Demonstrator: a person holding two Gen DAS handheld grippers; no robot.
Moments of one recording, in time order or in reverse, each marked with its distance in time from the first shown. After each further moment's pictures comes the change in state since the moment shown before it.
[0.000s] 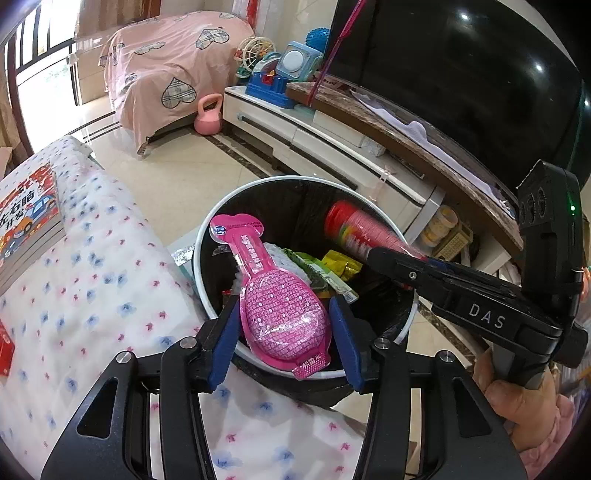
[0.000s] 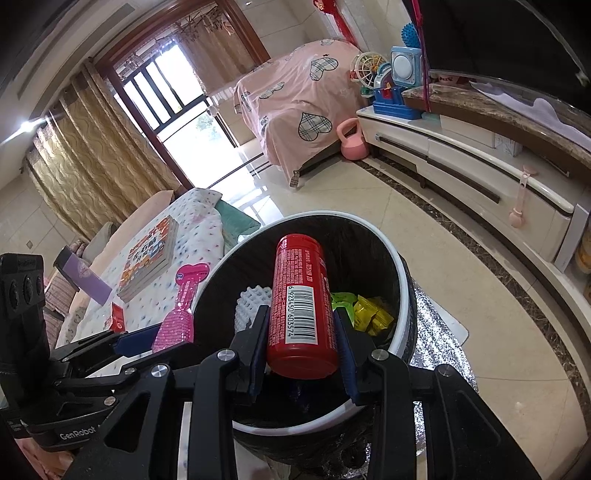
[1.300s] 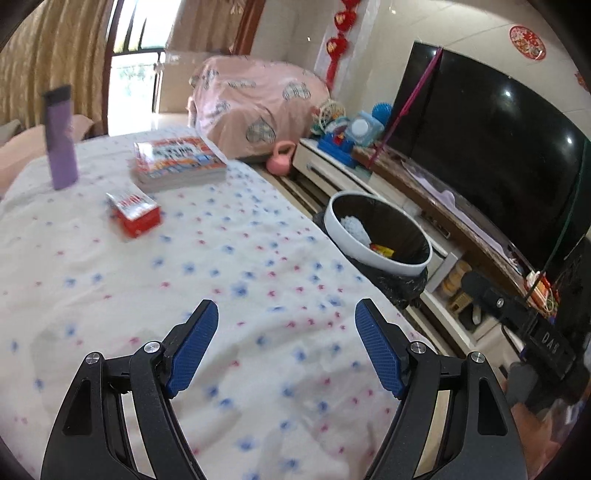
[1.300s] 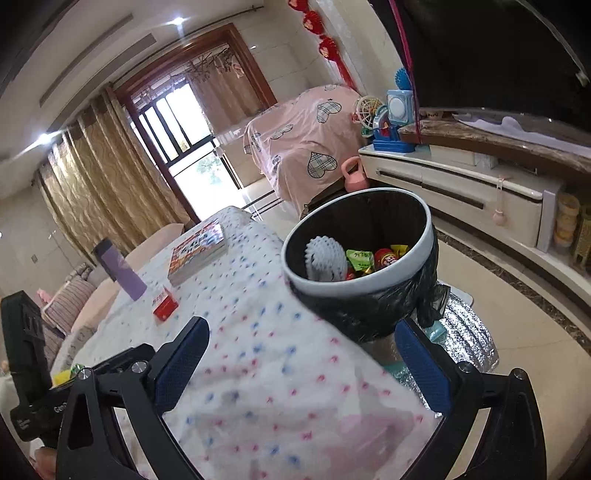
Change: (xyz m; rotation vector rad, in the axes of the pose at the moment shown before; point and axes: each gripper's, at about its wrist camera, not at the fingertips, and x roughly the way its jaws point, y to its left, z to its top) left arm -0.173 0.073 -0.165 -0.221 -0.281 0.132; right arm -0.095 0.104 -0.123 -0.019 -0.223 -0.029
